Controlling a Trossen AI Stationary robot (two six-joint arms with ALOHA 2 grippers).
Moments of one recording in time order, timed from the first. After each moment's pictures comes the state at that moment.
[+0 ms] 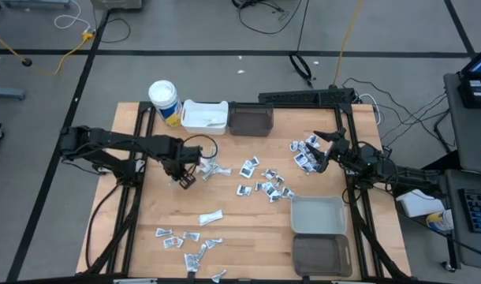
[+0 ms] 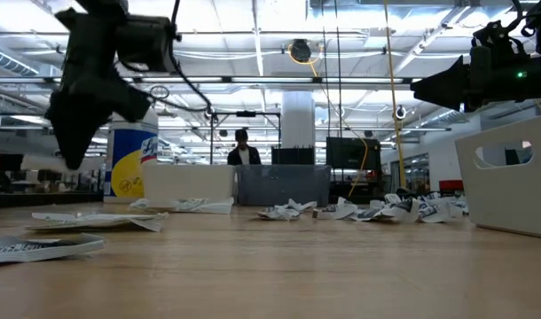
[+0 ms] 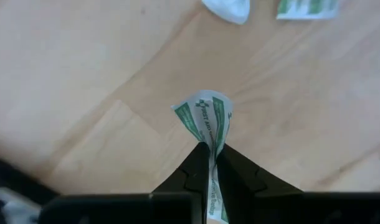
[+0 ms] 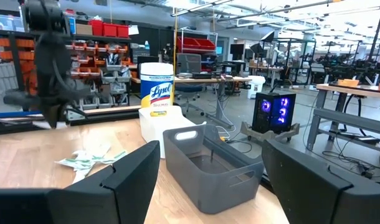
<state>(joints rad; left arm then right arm) 0.10 1.35 0.85 -1.11 0.10 -0.72 -0.19 0.04 0.02 0.13 0.34 -0.07</state>
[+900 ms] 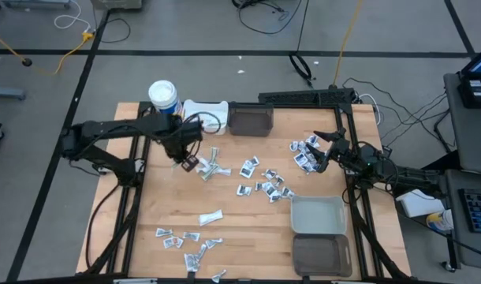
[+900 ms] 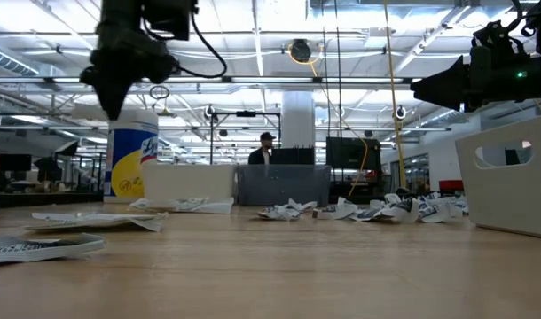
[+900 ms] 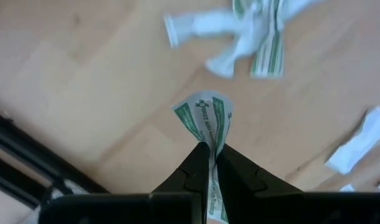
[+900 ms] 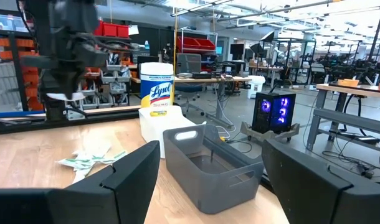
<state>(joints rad) 0.28 1.39 1.18 -1.33 0.08 -0.55 -0.19 0.04 0.02 0.13 0.34 -0.07</state>
